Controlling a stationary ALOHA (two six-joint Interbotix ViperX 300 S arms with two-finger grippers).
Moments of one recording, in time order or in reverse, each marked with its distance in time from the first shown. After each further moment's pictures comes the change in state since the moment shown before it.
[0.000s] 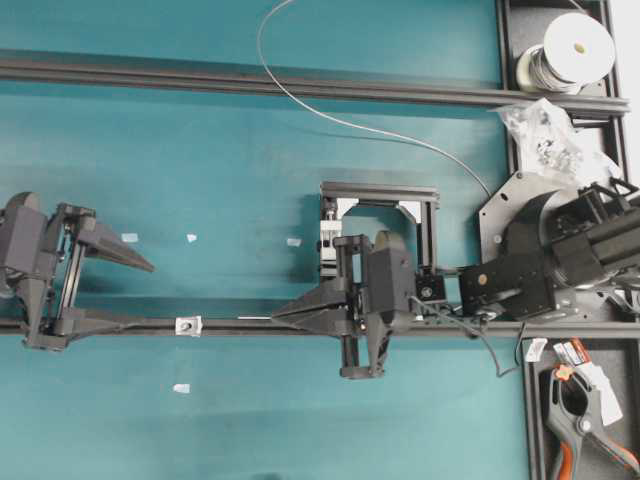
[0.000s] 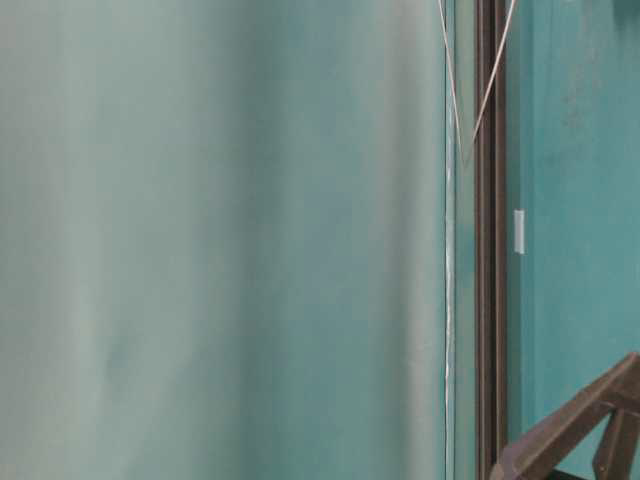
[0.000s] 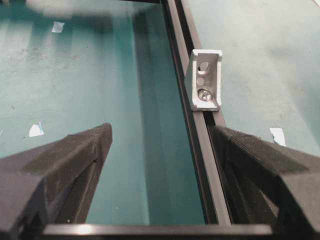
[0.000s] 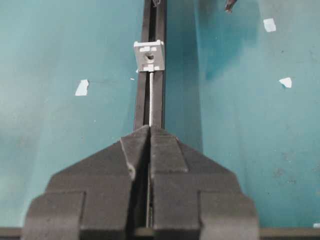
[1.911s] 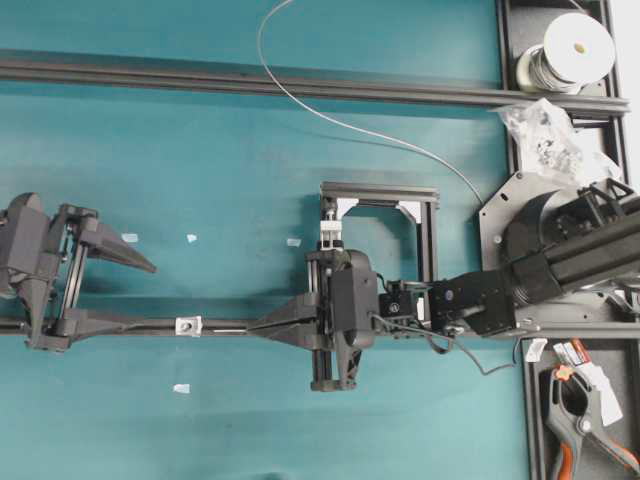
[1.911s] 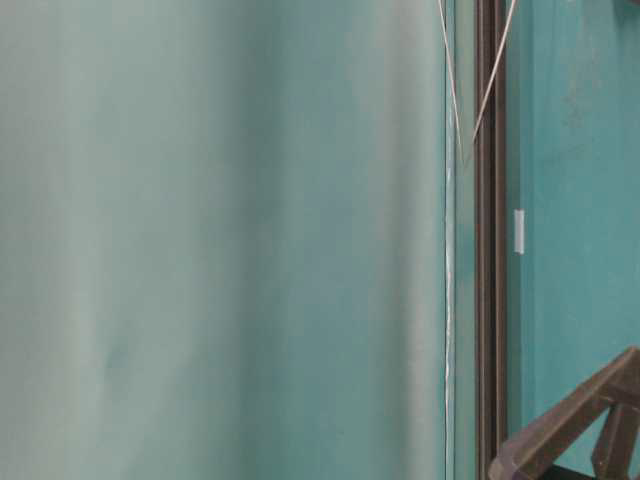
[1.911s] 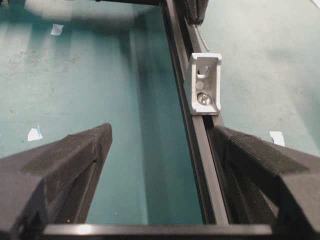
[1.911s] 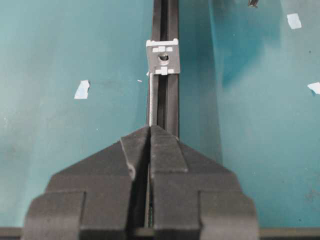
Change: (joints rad) left arm 0.000 0.000 -0.009 0.000 0.008 0.003; right arm -0.002 0.129 -0.101 -0.003 0.000 -0.005
